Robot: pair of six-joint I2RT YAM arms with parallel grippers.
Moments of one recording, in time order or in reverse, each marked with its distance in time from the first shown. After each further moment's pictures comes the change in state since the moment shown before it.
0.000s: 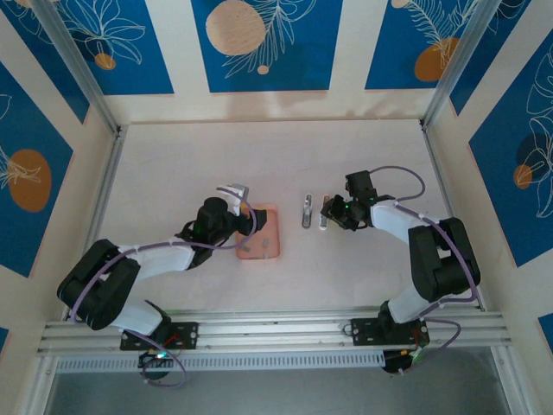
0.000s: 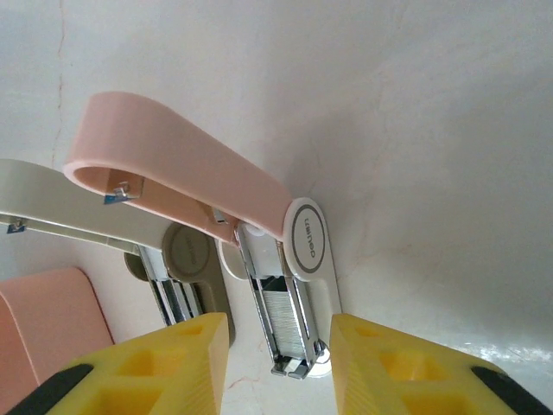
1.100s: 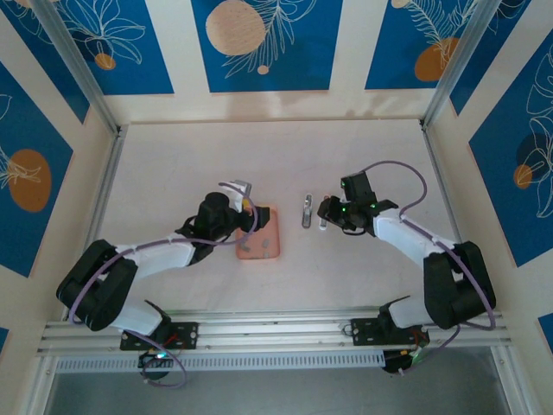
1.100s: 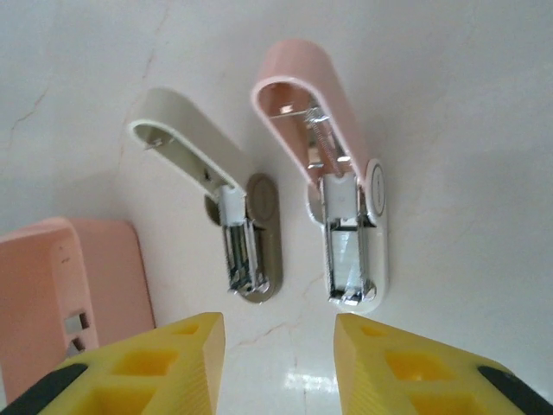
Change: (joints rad) left arm 0.000 0.000 0.062 -0.072 0.059 -0.033; right arm 0.109 -0.200 -0.024 -0.071 0.106 -0.062
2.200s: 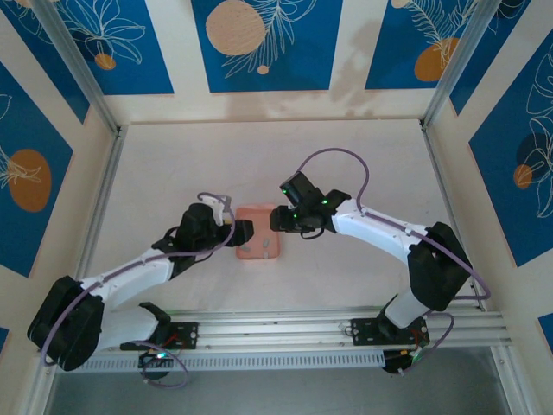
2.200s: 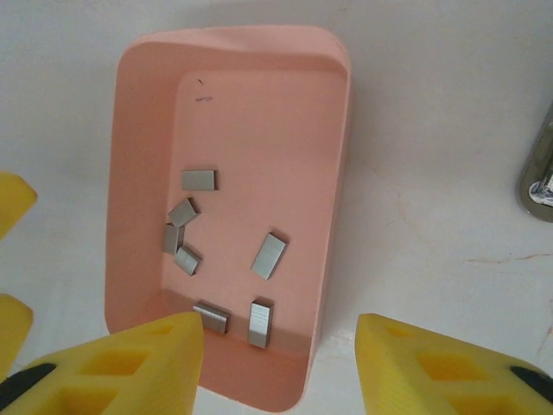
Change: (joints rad) left arm 0.060 -0.286 -0.132 -0.338 0.060 -0.193; right arm 0.407 0.189 0.321 -0.218 0.088 -0.009
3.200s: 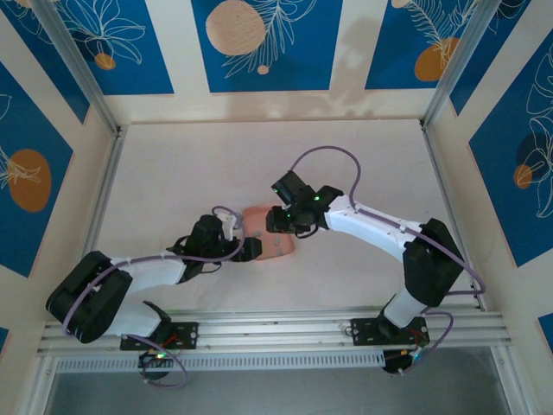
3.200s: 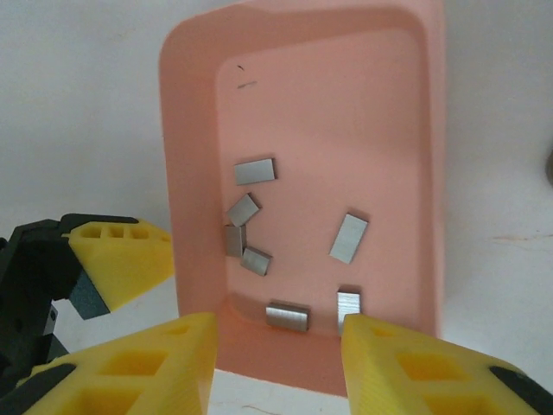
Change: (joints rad) left arm -0.052 0.195 -0.095 0.244 0.230 -0.127; right arm 0.046 0.060 0.100 -0.098 0.005 0.019
